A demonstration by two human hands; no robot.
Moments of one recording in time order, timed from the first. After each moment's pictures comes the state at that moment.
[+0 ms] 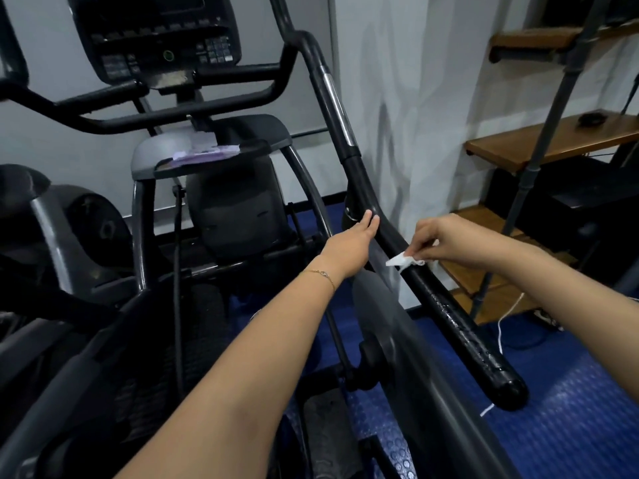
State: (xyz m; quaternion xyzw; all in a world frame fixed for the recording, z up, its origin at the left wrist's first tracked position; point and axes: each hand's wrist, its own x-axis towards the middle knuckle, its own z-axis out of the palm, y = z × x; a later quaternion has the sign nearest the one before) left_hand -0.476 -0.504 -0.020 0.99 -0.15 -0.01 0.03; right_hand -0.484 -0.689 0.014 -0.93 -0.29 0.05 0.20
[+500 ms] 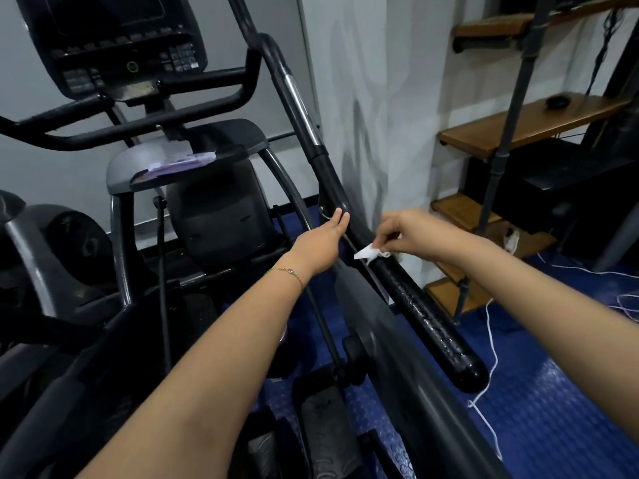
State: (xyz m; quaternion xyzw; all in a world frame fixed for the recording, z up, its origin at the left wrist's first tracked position) left_hand -0.478 -0.510 -0.013 0.99 -0.13 -0.04 0.00; right_hand -0.485 -0.693 0.005 -0.93 -0.29 0.01 0.23
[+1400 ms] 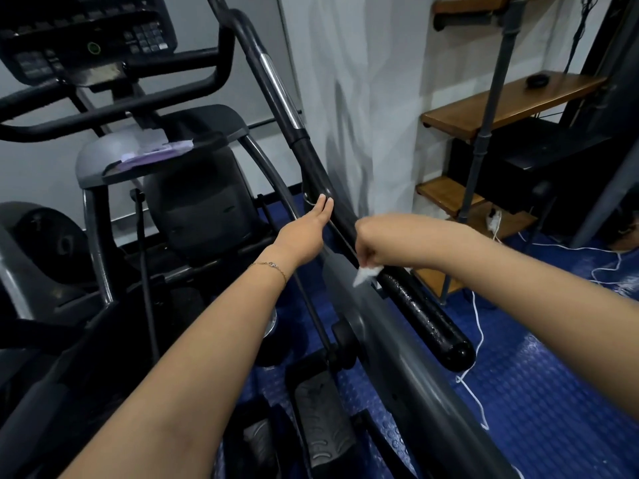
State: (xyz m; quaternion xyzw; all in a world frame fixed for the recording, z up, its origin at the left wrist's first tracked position) left_hand -0.474 -0.509 -0.021 0.99 -0.13 -0.05 0.05; right_hand -0.515 -0.668 0.016 -0.94 -0.32 0.09 0.00
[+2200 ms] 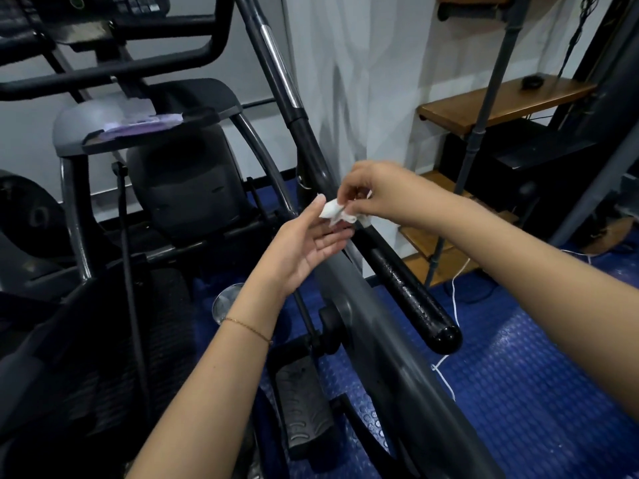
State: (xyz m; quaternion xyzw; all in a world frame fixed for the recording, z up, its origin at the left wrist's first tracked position) left_hand -0.546 -0.517 -0.018 0.57 0.03 -0.14 0.81; right_hand -0.515 -0.675 0.040 -0.92 -0.31 -0.05 0.23
